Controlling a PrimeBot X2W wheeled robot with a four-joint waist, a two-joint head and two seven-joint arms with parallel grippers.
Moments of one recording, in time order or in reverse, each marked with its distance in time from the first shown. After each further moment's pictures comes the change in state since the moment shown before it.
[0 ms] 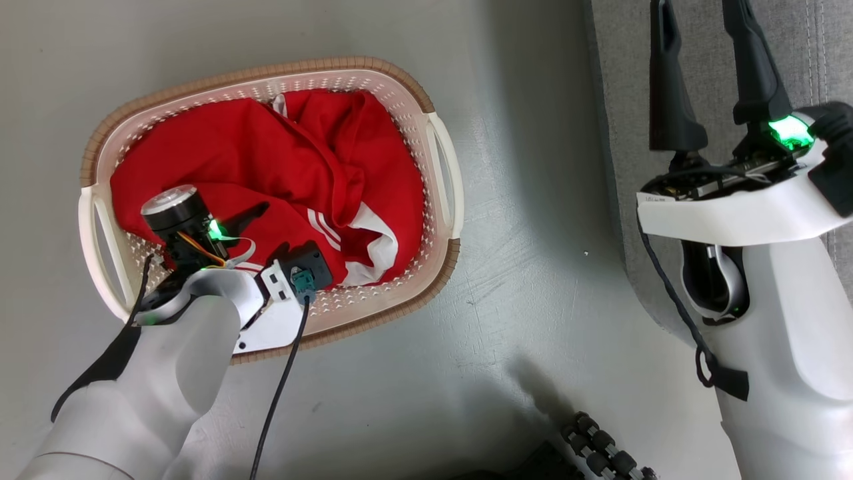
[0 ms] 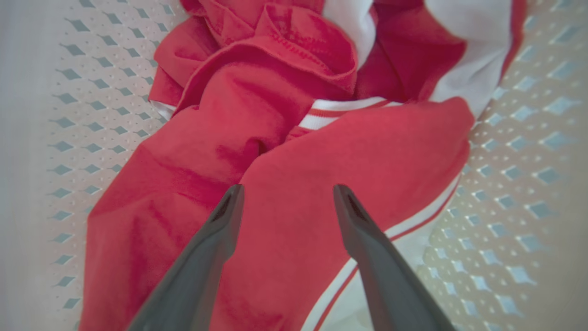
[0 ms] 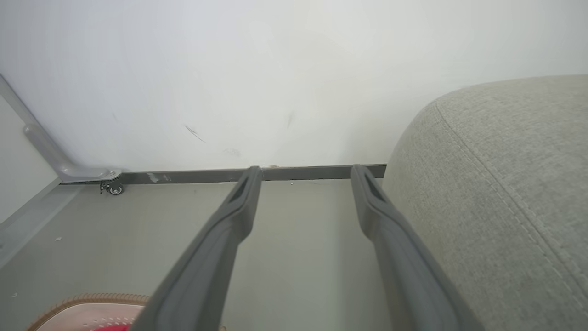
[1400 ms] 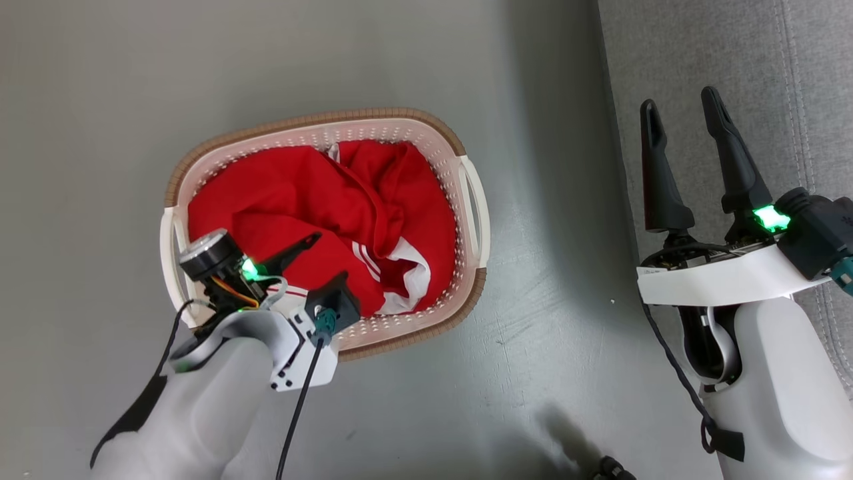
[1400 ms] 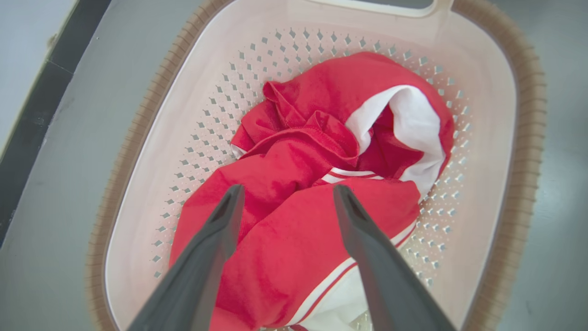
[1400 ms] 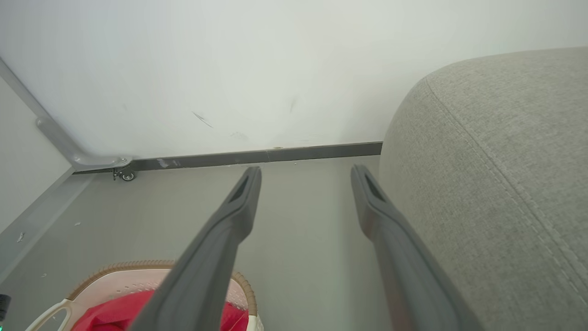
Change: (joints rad) left arm 0.181 -0.028 0.082 -0.205 -0.110 0.006 -0.077; right arm 0.173 0.002 -0.039 0.023 -0.039 0.000 0.027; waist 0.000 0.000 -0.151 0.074
